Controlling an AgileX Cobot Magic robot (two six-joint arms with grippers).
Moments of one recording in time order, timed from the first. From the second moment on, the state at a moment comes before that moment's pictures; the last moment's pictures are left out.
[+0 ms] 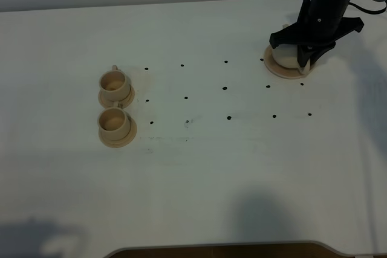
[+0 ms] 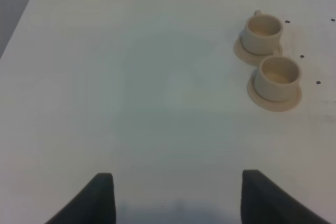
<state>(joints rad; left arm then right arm) 0.07 -0.01 -0.51 -0.03 1.04 0.05 0.12 2.31 -1.94 0.06 1.18 -0.03</state>
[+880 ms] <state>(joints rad) 0.07 -0.01 -0.51 -0.03 1.04 0.05 0.13 2.28 -1.94 0.06 1.17 -0.05</state>
